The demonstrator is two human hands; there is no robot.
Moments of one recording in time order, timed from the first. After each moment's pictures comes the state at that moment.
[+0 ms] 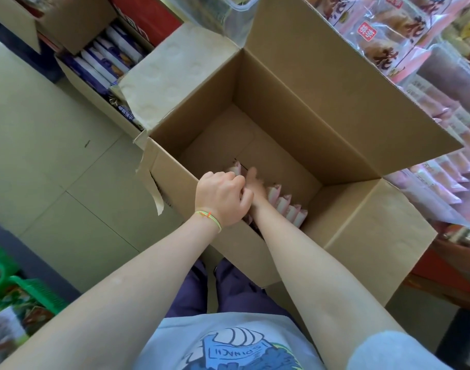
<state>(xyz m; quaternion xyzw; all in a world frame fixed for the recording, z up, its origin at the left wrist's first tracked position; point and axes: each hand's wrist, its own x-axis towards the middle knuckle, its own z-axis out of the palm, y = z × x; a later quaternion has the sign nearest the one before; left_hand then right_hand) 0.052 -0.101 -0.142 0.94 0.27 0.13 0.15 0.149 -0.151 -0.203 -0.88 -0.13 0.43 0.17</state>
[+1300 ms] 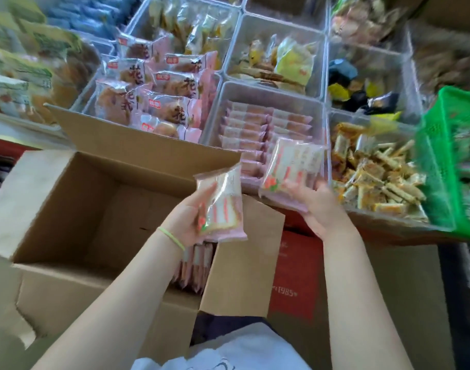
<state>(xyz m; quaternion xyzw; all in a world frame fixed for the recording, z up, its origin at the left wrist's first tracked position) 0.228 -0.223 -0.018 0.32 0.33 -0.18 0.87 0.327 -0.450 -0.002 -0.61 0.11 0.29 0.73</state>
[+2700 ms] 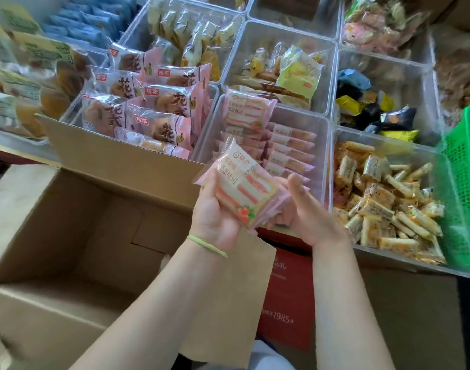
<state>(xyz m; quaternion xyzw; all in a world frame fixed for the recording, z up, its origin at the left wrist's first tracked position) 0.320 -0.280 -0.009 0.19 0.35 0.01 0.92 0.388 -0.439 0.000 -0.57 -0.08 0.46 0.67</state>
